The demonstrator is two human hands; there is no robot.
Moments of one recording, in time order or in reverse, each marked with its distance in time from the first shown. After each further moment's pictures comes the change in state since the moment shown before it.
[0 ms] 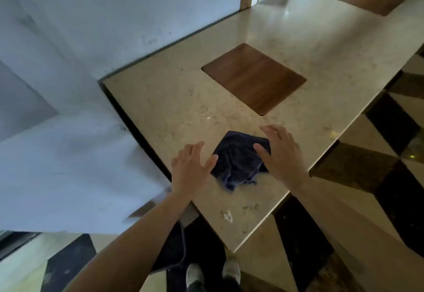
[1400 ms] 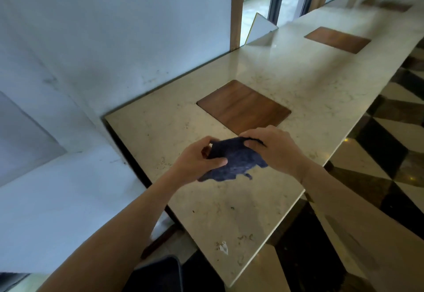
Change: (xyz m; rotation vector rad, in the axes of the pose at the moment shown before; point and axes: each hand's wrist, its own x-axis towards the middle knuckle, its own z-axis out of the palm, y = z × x) left_hand 0.060 0.068 -0.098 -0.617 -0.333 0.194; right_hand 0.054 -0.033 -0.093 0.074 -0.051 -0.266
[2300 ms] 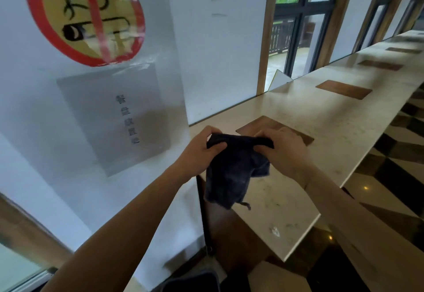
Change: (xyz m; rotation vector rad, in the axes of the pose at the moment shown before) left_hand -0.205 0.068 -0.153 0.096 0.235 0.181; right_hand -0.078 -0.239 -0.018 -0.053 0.263 0.039
